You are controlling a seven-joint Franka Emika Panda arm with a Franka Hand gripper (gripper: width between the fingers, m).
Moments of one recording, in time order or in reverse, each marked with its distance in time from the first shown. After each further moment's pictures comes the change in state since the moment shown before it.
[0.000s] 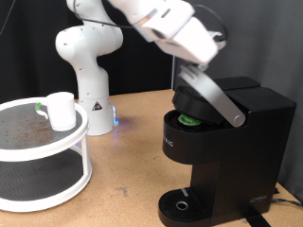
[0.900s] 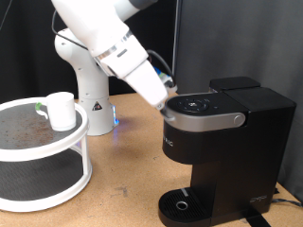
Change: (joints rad) arm -0.066 0.036 -0.064 -0.121 -0.097 0.099 -0.117
